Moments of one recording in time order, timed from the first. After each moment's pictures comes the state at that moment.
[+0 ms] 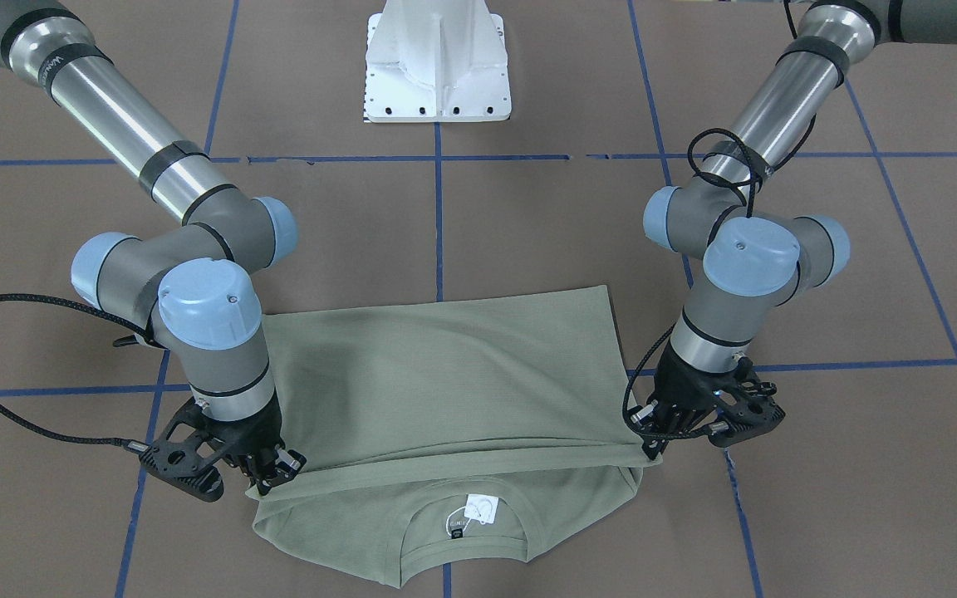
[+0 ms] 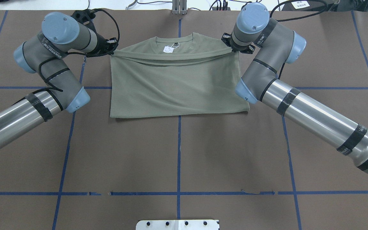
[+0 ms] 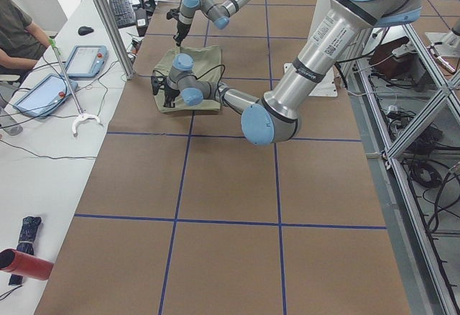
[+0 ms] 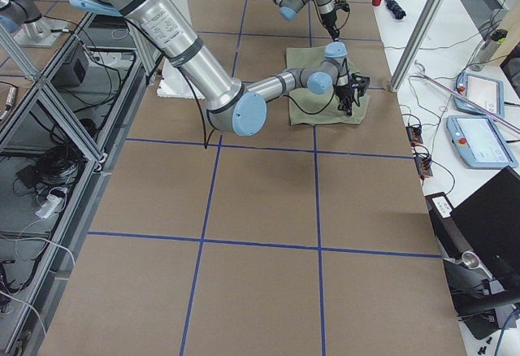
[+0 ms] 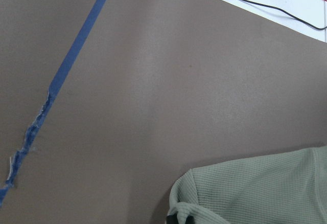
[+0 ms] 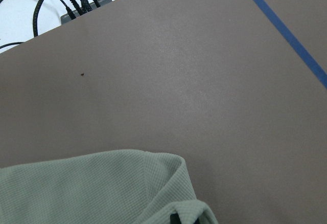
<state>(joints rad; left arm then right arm) -0.85 -2.26 -1.15 -2.28 -1.82 -1.37 0.82 -0.75 1.07 -1.13 1.73 1.46</state>
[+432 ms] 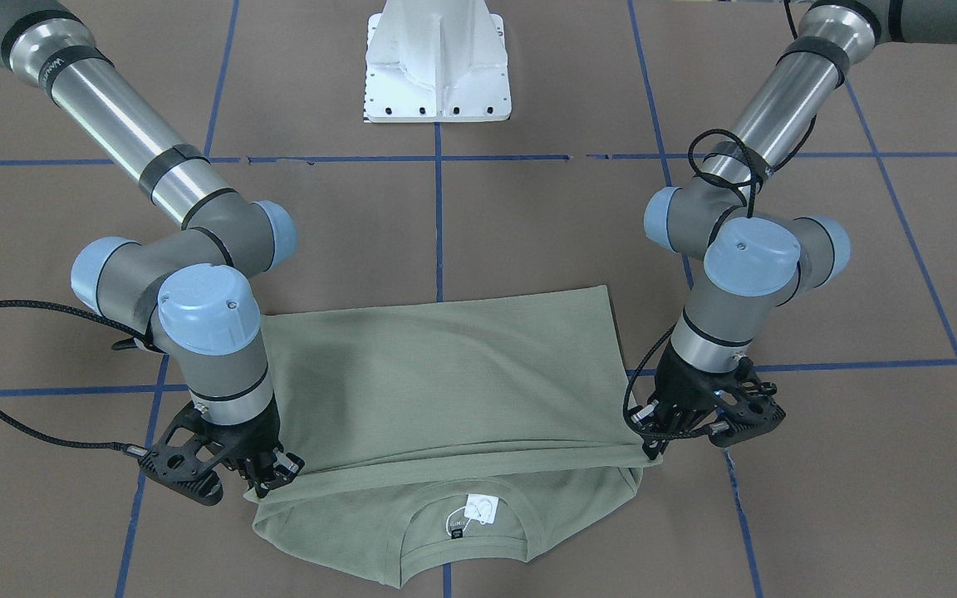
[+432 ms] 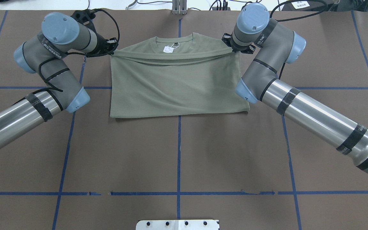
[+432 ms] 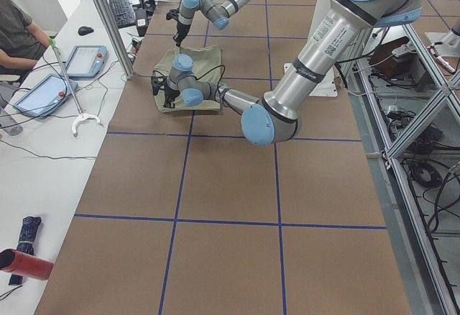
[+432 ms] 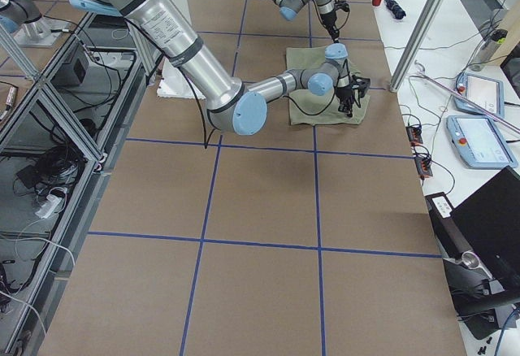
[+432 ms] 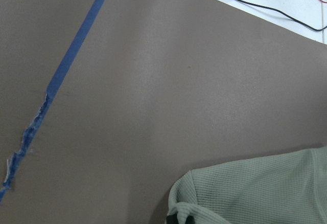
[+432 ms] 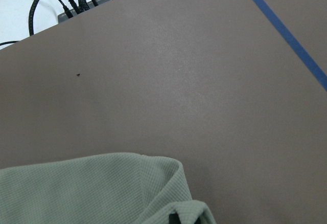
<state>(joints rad) -0.85 -2.25 -1.15 -2.28 -1.82 -1.37 0.82 -0.74 1.05 -1.13 1.73 1.45</state>
